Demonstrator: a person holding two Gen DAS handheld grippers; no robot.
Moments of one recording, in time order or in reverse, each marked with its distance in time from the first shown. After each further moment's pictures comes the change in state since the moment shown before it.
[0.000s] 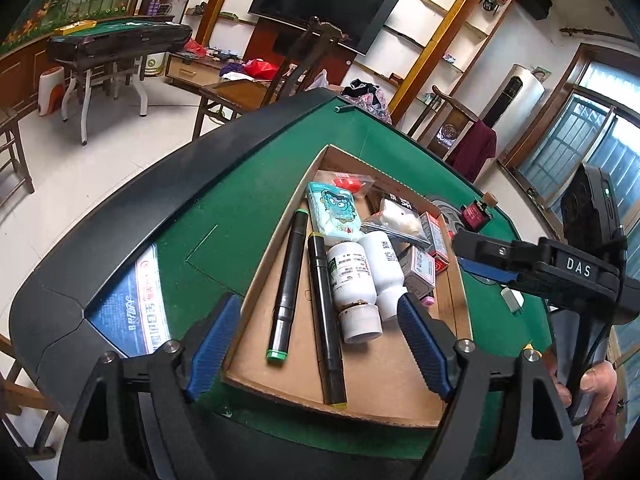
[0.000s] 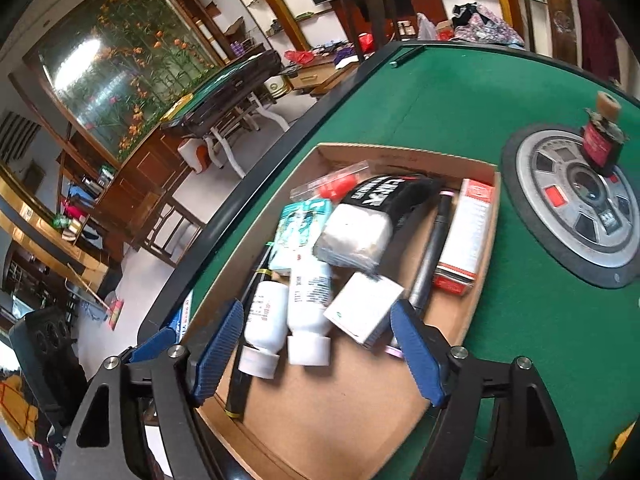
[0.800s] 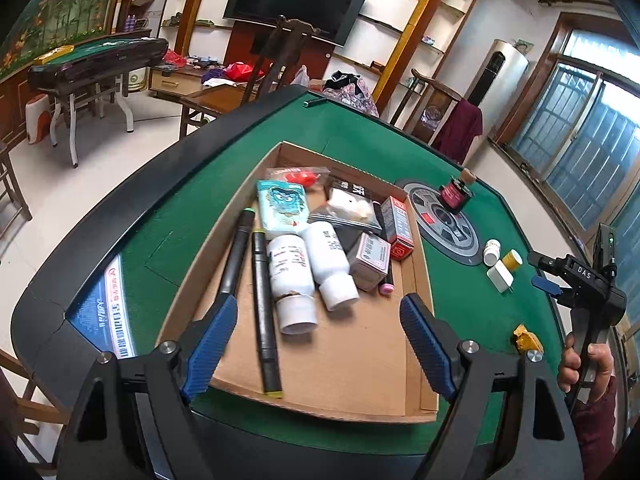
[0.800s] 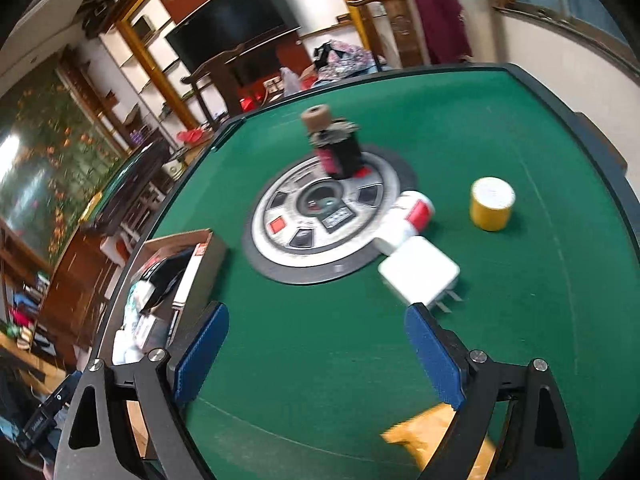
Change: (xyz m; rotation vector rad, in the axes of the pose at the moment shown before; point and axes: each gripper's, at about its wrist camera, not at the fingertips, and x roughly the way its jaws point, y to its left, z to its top) left arm -0.002 -0.059 -0.003 0.102 0.028 0.013; right arm -0.148 -0.186 -0.046 0.290 -0.226 -0.269
